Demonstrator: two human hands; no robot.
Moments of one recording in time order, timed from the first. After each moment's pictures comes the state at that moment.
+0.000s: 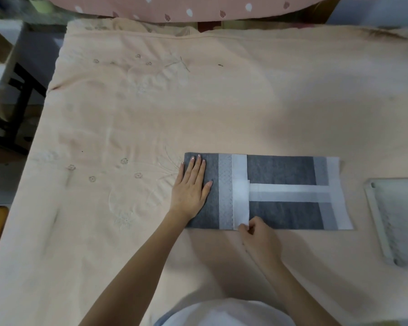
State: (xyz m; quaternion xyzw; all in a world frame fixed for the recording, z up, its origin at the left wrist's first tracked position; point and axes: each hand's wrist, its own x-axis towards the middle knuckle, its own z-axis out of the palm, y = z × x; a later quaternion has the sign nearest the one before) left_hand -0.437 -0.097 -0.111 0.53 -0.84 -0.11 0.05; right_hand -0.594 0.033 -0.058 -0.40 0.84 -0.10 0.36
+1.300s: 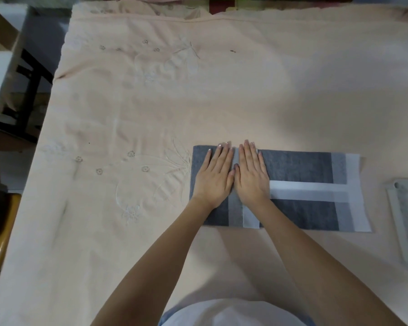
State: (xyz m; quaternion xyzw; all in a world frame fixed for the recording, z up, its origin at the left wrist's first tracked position) left_hand -0.474 -0.109 -0.101 0.50 -0.85 -0.13 0.09; right_hand -0.599 -0.090 -0.114 -0.68 0.73 0.00 0.06
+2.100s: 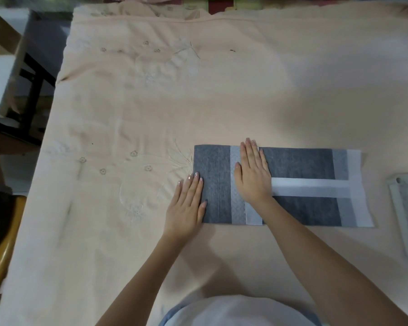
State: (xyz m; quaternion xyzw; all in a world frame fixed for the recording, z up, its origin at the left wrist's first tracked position) left_hand -0.392 -0.040 -0.118 0.52 -0.84 -0.11 0.07; right_hand -0.600 -0.089 -0.113 -0.68 0.73 -0.02 0.08
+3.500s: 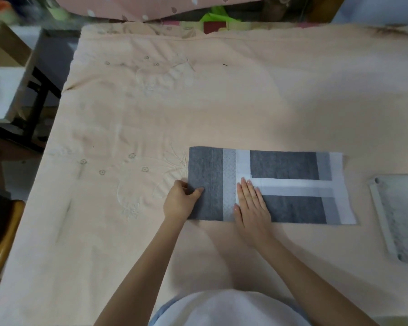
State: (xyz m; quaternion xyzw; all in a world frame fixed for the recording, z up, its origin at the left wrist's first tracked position) left_hand -0.416 -0.066 -0.083 0.74 -0.50 -0.43 0.13; right_hand -0.601 0.013 -0.101 -0.70 0.71 -0.04 0.11
